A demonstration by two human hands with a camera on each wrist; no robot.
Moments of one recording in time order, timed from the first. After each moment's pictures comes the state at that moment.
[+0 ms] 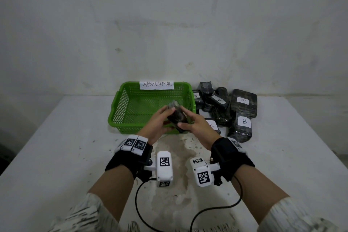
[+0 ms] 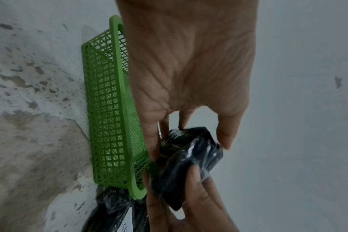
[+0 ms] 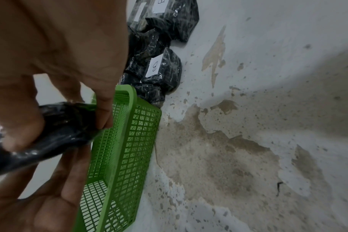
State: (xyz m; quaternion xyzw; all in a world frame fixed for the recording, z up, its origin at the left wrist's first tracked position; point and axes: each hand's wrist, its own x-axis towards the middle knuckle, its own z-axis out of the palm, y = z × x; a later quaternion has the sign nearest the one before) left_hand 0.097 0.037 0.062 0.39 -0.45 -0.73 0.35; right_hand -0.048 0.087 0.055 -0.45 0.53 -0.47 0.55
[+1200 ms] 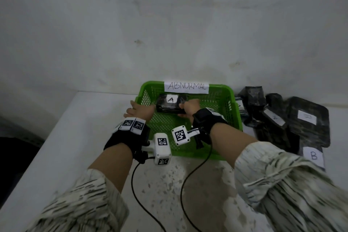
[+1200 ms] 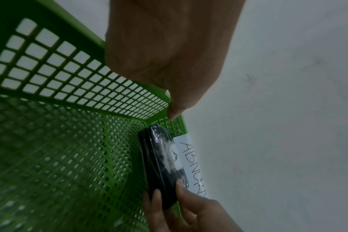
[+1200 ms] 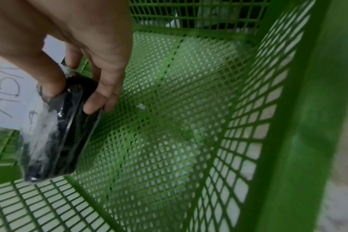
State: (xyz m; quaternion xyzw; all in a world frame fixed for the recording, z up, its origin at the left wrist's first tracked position) left_hand 0.172 -0.174 0.002 0.84 -0.40 -0.34 0.13; right_hand 0.026 -0.168 -0.009 -0.23 0.67 -0.41 0.58
